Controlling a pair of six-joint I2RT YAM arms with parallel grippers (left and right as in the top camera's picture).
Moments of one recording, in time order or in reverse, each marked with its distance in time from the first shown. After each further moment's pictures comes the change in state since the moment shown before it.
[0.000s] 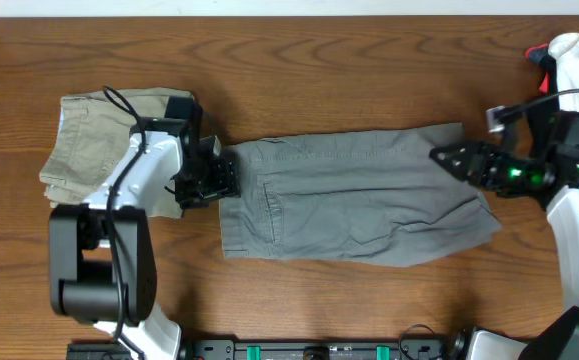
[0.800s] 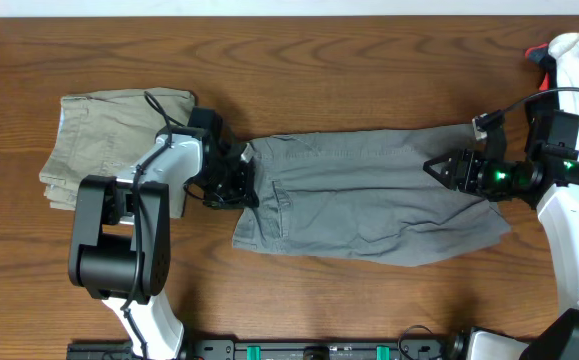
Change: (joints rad) left arm -0.065 0.102 -0.037 0.104 0.226 0.112; right arm 0.043 0.000 0.000 -0.027 0.147 -0.029
